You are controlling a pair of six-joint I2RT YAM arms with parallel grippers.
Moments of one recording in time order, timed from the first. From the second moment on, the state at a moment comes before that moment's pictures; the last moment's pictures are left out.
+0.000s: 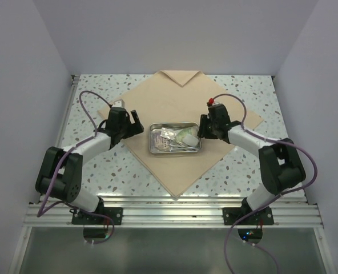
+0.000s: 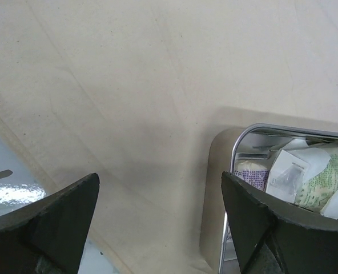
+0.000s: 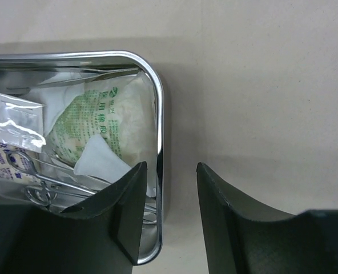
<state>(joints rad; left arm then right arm) -0.29 1.52 0.82 -0.03 -0.06 -0.59 0.39 1.61 0.96 -0.20 0.01 0.43</state>
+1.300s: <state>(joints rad) -0.30 1.46 0.74 0.01 -0.02 -0.53 0.45 1.36 0.95 -0.32 0.16 0.37</state>
